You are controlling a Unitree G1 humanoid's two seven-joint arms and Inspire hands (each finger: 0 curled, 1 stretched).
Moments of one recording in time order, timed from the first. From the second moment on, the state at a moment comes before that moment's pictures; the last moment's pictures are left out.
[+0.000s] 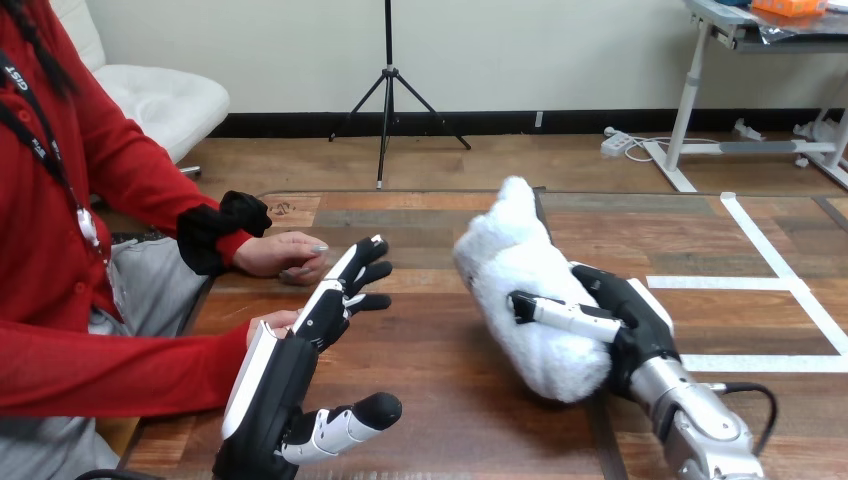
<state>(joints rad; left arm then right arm) -0.12 0.16 -0.05 0.97 0.16 -1.40 -0.04 -0.54 -0.16 -0.17 1.16 0.14 -0.34 0.34</state>
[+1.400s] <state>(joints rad) 0.00 0.27 0.03 0.66 0.37 -1.20 -0.01 -0.40 -0.08 -0.17 0.84 0.20 -0.40 0.40</state>
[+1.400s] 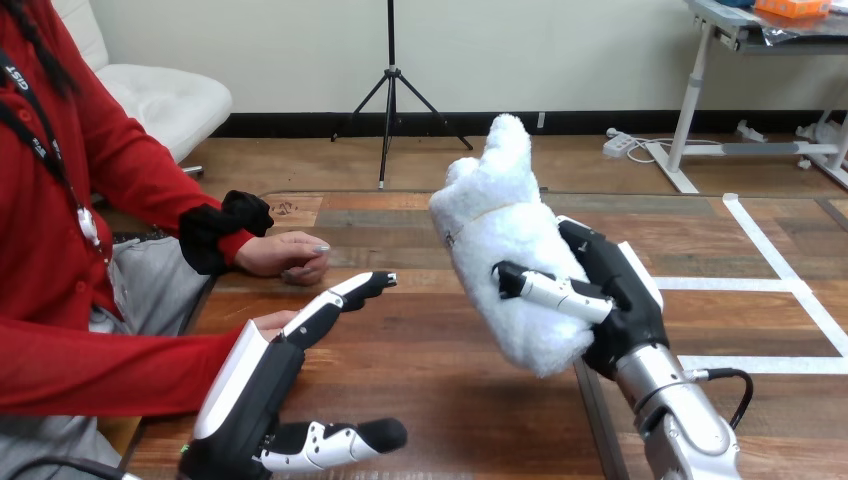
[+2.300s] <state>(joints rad) 0.11 0.43 0.14 0.33 0.76 -0.77 0.24 -0.34 -0.07 -0.13 0.82 0.16 -0.41 0.37</state>
